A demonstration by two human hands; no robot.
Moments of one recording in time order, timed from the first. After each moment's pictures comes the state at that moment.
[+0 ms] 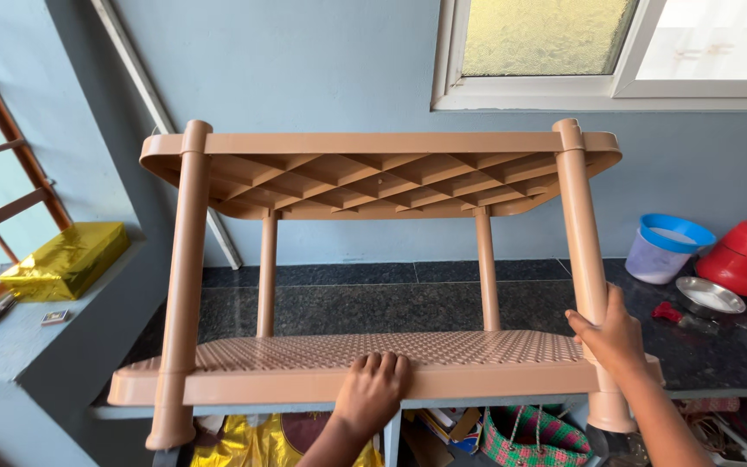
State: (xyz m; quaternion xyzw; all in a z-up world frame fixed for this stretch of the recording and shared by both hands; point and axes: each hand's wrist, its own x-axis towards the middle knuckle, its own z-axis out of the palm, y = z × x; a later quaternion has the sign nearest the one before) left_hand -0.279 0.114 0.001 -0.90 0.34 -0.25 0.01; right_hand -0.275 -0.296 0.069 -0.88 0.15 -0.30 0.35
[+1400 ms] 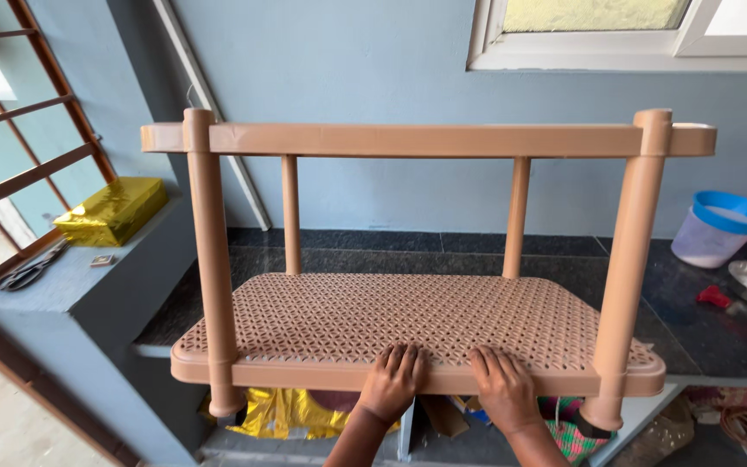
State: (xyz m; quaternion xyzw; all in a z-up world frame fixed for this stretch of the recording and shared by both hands) left_hand -0.280 0.104 -0.129 -0.83 0.35 -0.44 0.00; right_hand -0.321 -0.136 -0.075 -0.90 -0.20 -0.40 -0.01
